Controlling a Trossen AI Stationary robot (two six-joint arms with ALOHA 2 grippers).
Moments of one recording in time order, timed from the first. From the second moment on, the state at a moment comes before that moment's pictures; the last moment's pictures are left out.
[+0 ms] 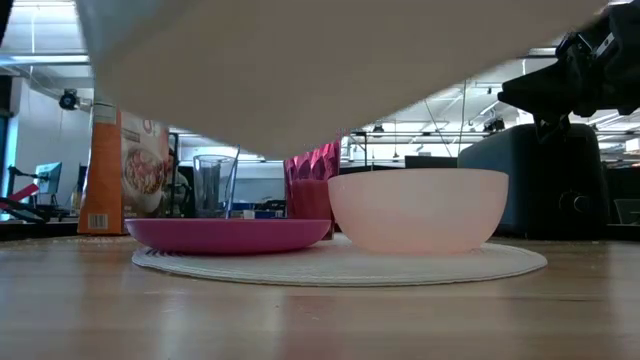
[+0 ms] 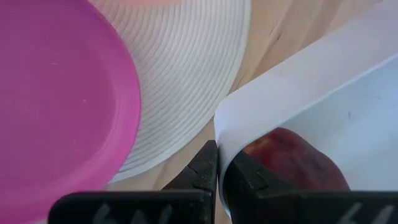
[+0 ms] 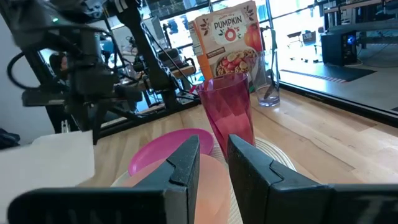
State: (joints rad) left arm -0.29 1.84 1.53 -0.85 0.14 -0.86; right arm 0.04 0.04 0.02 0.01 0.18 0.28
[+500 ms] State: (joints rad) left arm -0.27 2.17 2.01 -1.09 0.10 -0.47; right arm 0.04 0.04 0.02 0.01 0.18 0.28
